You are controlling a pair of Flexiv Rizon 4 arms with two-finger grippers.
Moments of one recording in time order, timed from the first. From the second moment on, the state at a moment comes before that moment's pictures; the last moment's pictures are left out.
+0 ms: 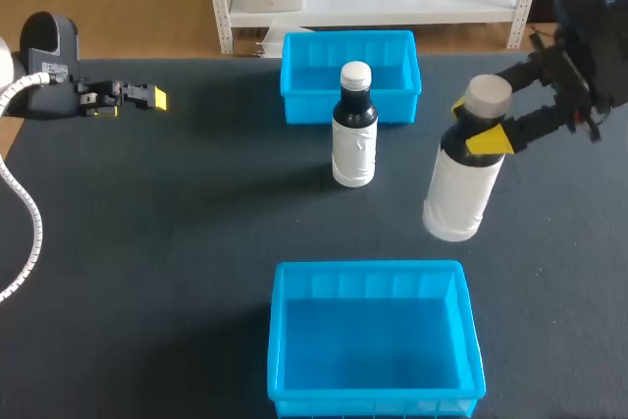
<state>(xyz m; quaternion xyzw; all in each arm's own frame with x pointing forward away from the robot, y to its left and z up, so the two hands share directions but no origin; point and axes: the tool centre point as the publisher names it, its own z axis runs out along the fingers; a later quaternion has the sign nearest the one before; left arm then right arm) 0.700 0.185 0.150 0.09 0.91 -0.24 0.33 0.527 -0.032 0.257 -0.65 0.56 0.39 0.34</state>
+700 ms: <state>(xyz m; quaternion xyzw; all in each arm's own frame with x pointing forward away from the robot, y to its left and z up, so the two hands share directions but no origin) 0.700 0.185 0.150 0.09 0.91 -0.24 0.33 0.481 0.007 0.254 -0.73 0.45 0.44 0.27</state>
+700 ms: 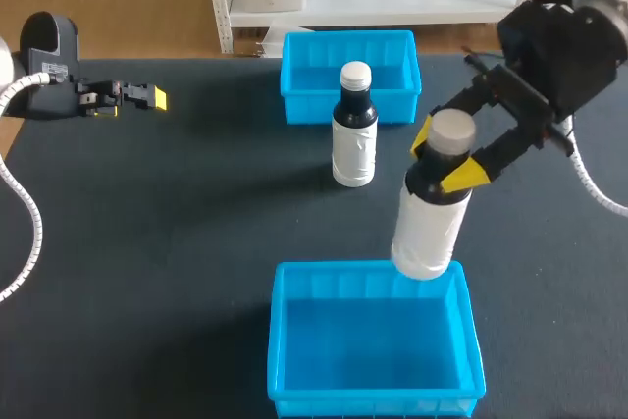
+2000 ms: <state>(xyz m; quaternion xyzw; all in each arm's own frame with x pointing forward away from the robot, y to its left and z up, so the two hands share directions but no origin) 0.700 0.185 0.150 0.09 0.91 -0.24 0.33 0.451 0.093 0.185 -0.79 0.38 0.43 0.22</state>
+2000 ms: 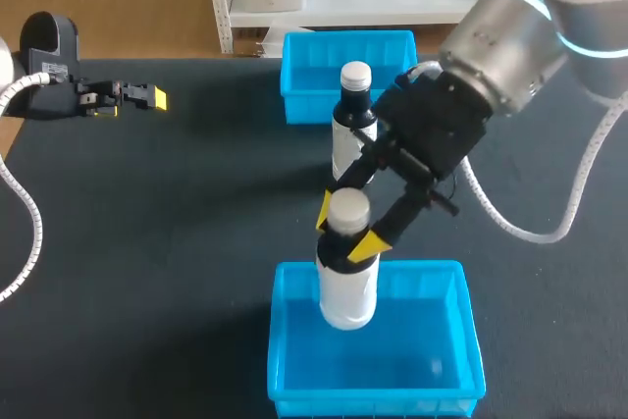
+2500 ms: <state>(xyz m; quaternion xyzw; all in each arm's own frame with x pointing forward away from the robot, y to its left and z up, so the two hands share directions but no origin) 0.700 0.185 0.150 0.09 0.91 -0.24 0.33 0.441 0.105 0.151 -0.78 0.38 0.44 0.21</state>
